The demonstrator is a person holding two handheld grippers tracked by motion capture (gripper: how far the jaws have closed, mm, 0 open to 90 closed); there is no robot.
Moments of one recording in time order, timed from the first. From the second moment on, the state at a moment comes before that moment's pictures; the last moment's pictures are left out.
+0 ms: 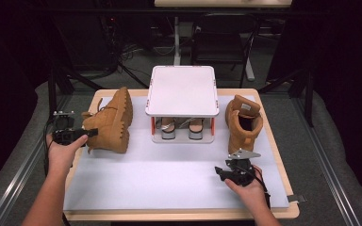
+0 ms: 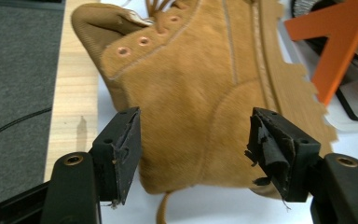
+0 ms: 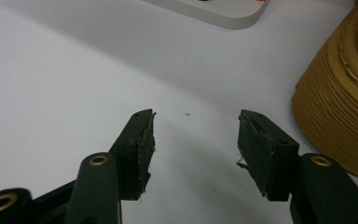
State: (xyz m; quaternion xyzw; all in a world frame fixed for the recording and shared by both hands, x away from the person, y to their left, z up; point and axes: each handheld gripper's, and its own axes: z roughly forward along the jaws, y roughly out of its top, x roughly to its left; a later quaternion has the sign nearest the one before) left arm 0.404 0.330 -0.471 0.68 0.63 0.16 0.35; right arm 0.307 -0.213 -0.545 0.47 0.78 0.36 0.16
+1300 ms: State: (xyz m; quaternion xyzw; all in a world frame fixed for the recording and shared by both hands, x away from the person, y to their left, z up) left arm 0.429 0.323 -0.462 0.67 0.64 0.11 0.35; right arm 0.310 -0.213 -0.550 0.48 0.79 0.36 0.15
